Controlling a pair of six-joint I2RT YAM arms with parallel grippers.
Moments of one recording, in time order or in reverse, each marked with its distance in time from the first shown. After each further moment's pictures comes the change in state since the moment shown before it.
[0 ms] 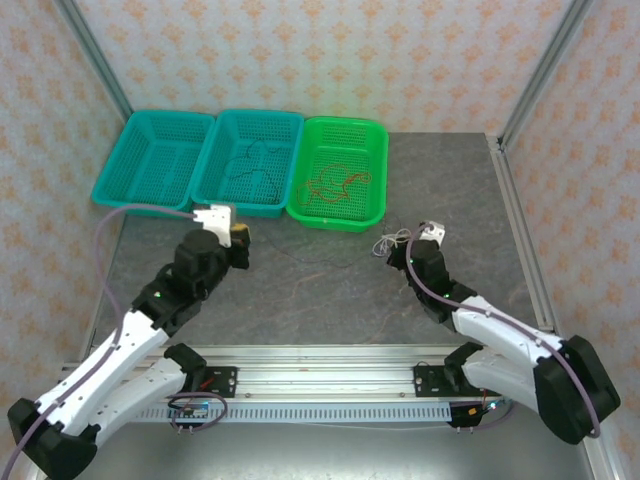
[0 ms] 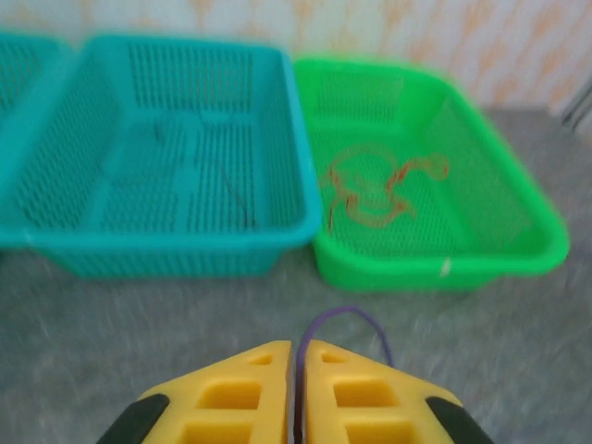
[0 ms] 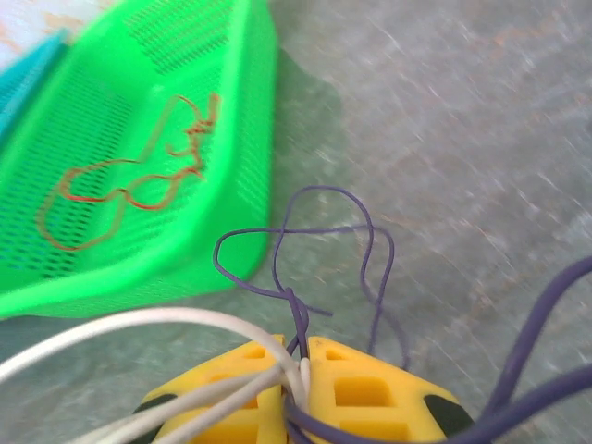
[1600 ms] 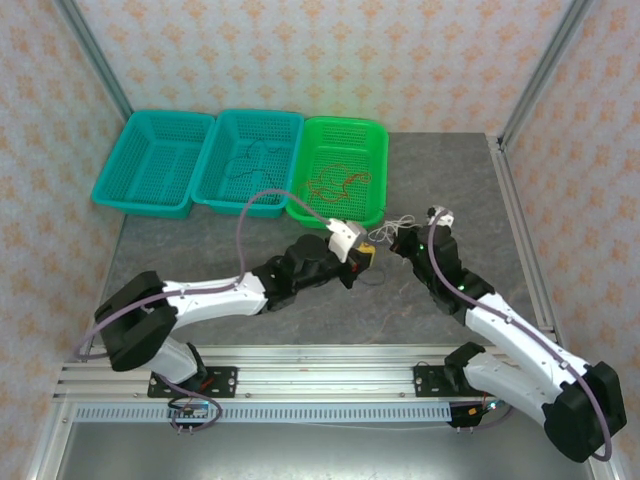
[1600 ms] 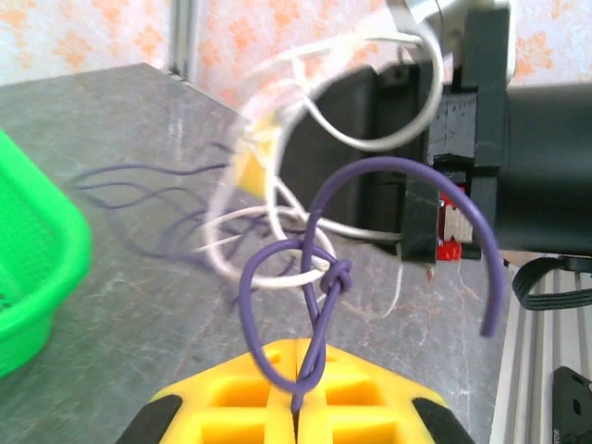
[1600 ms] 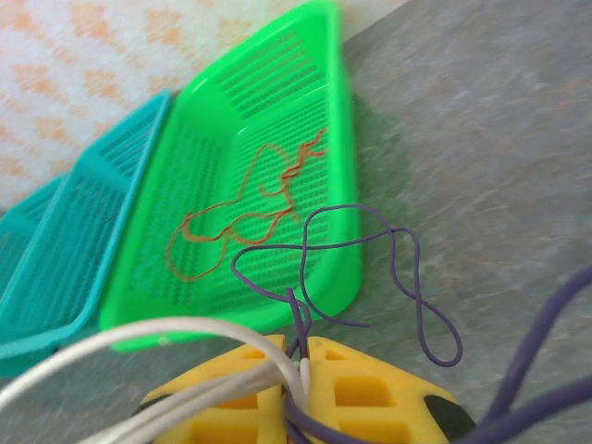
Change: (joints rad) left arm -0.414 0.729 0.163 0.773 0.316 0.053; right arm -0.033 -0.101 0.176 -0.271 -0.049 0.106
